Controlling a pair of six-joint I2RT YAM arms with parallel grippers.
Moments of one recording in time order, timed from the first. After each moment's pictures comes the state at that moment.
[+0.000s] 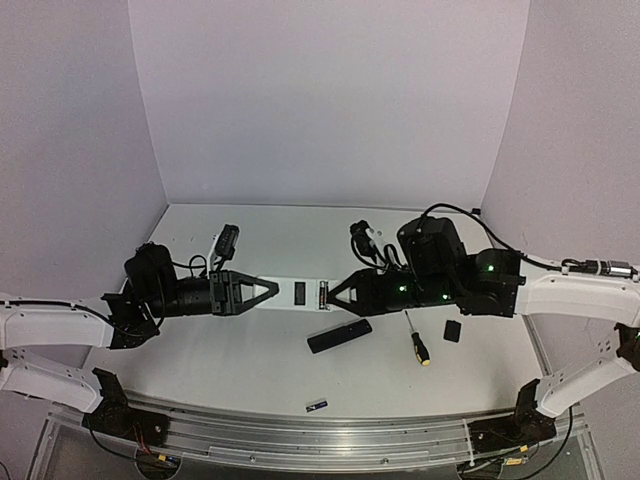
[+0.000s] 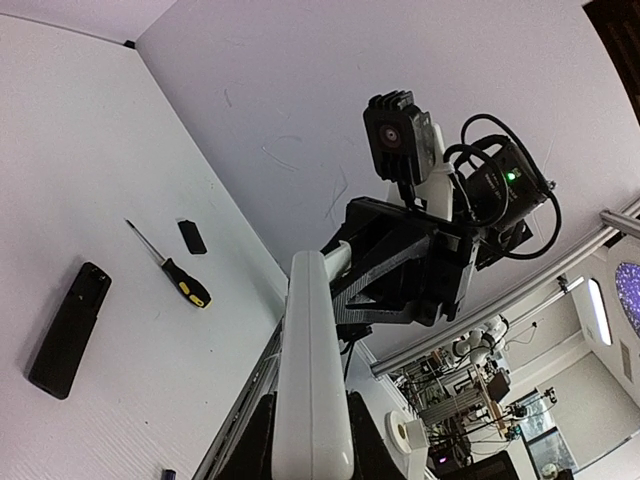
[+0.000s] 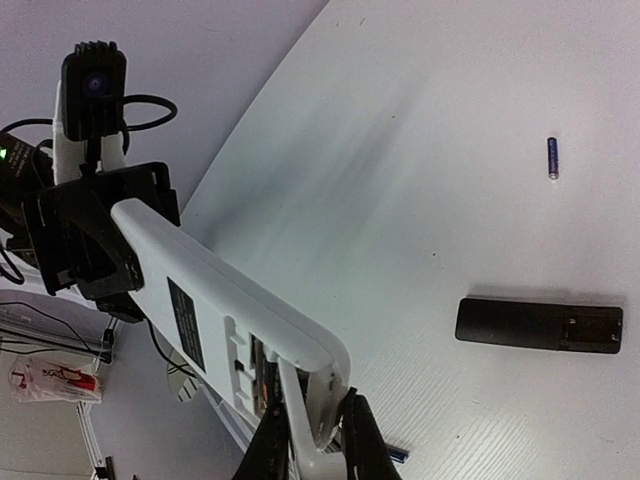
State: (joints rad) left arm -0.85 1.10 0.48 0.63 0.55 -0.93; right arm 1.08 1.34 1.05 -0.25 -0.09 0.70
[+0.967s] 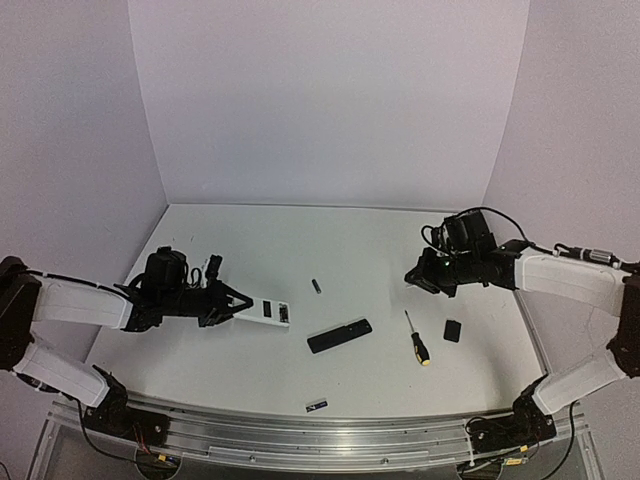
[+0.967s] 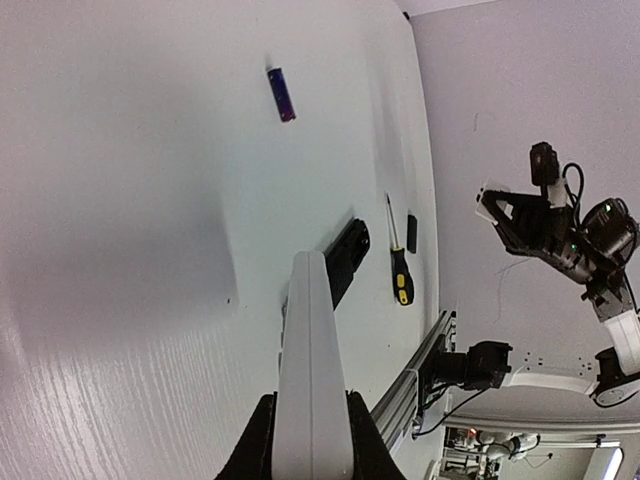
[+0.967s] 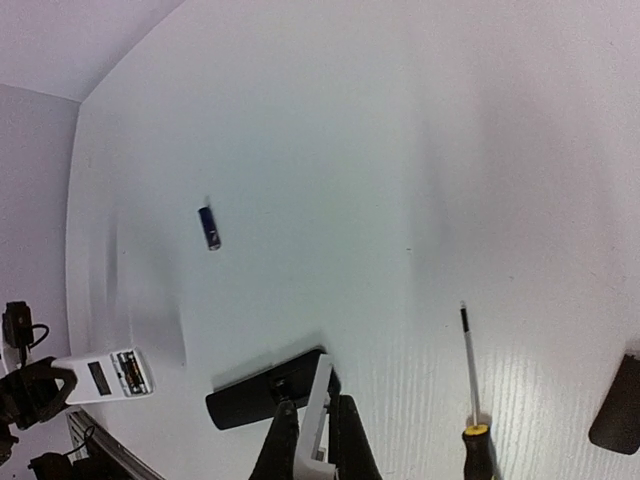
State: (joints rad) left arm -0.54 1.32 0.46 0.34 0.56 -0.93; right arm 0.53 1.37 0.89 -0.31 -0.15 0.79
